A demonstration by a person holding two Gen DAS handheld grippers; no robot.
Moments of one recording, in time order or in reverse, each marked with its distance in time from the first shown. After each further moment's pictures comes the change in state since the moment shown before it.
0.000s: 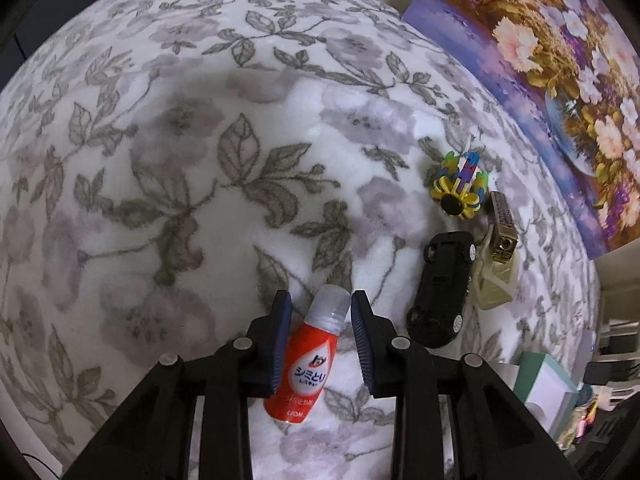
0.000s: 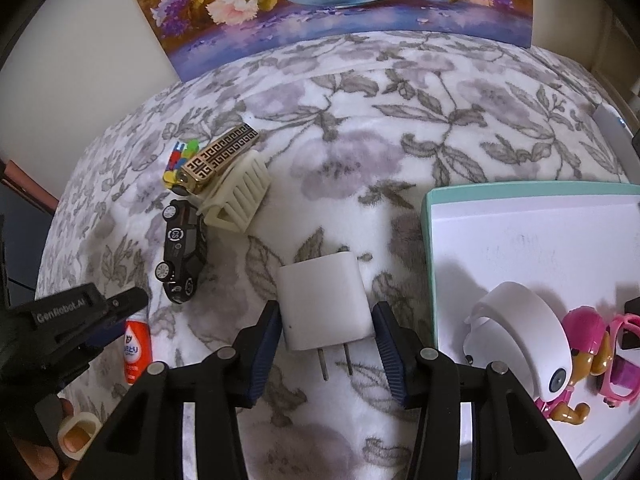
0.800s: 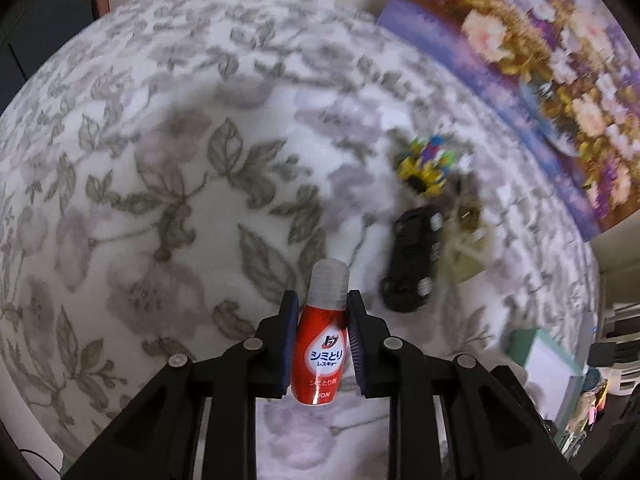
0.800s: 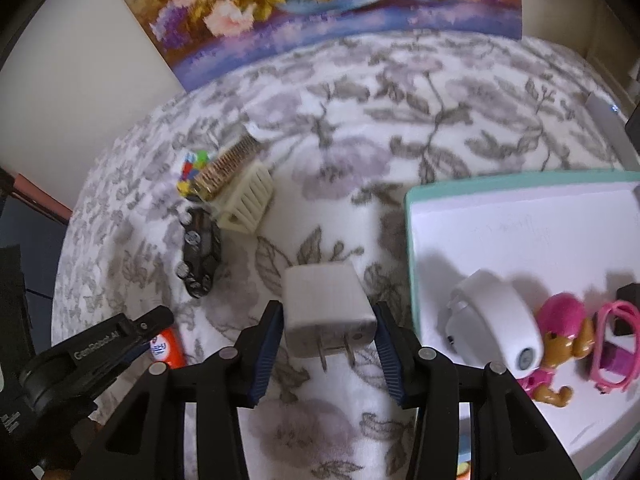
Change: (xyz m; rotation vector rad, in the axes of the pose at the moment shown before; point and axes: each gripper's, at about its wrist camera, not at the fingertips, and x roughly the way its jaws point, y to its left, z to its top) left arm -0.030 -0.017 -0.021 0.061 -0.071 0.018; right arm -0.029 -0.011 0.001 0.041 -0.003 0.050
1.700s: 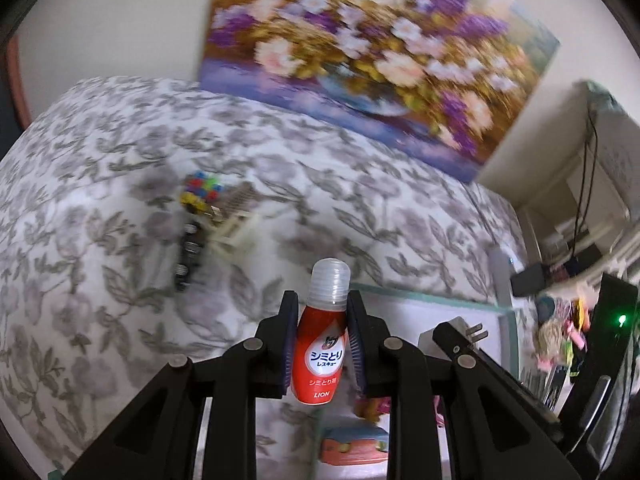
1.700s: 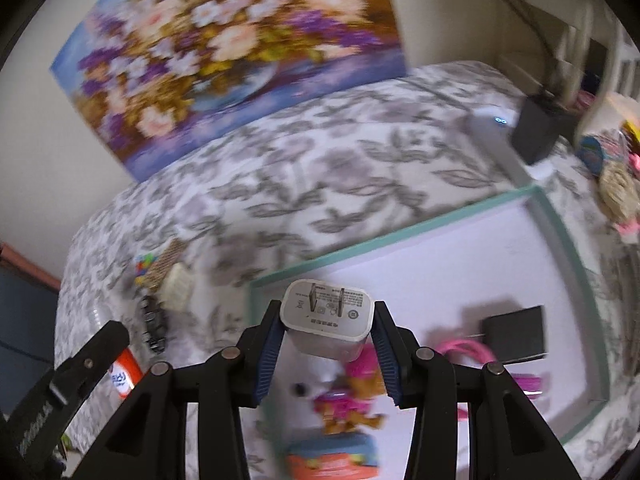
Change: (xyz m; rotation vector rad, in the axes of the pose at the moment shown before) left arm -0.072 -0.159 -0.065 0.339 -0.117 -0.181; right arm -0.079 -0.106 0.026 0.183 -0.127 -0.097
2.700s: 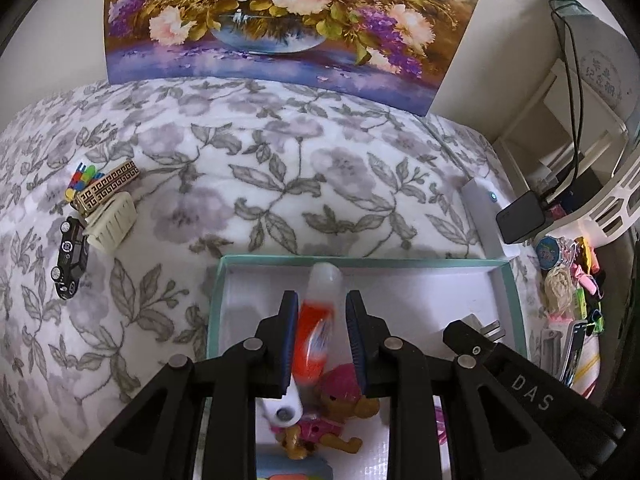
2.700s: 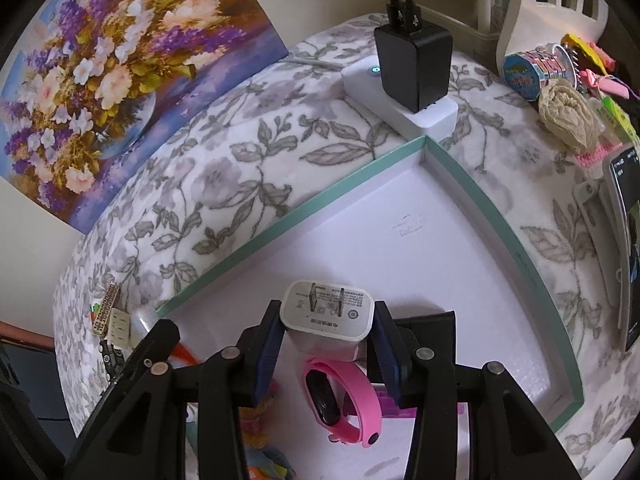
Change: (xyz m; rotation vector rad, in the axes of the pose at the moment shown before) left arm 0.072 -0.081 -0.023 0.172 0.083 -0.046; right arm 0.013 -0.099 0.009 0.233 0.069 -0.049
